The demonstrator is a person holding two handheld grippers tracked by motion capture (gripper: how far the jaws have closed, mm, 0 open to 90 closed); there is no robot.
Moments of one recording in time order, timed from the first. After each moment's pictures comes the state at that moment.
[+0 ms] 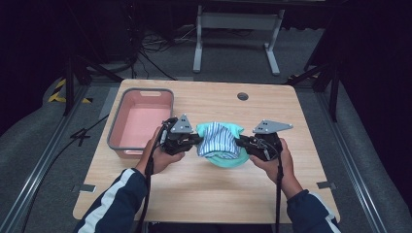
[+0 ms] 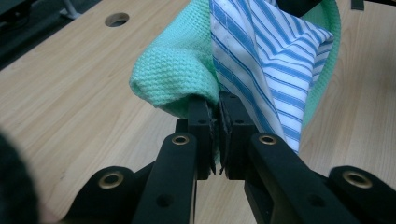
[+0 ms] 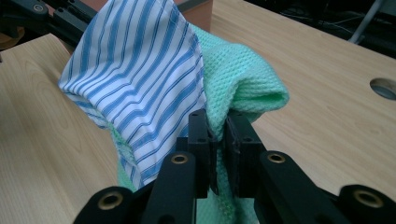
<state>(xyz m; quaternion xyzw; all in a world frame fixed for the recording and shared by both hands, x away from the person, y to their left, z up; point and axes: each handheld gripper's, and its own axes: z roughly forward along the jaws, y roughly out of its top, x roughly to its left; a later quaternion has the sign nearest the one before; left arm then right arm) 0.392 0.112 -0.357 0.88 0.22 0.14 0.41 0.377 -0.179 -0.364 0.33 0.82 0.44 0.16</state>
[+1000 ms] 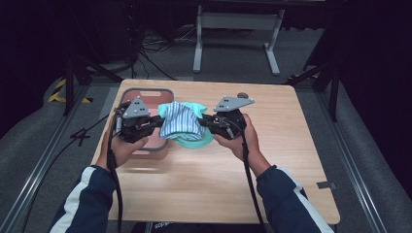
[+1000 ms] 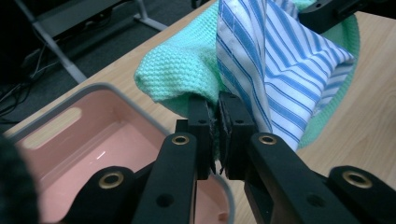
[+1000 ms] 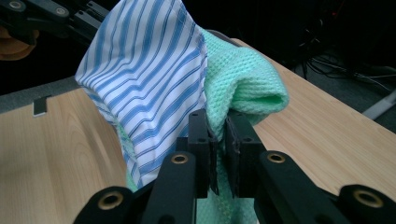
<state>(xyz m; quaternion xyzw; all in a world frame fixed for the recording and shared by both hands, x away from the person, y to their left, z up) 0.385 0.208 -0.308 0.84 0.30 0.22 0.41 0.411 -0.081 -0.318 0.25 0.82 0.49 0.16</state>
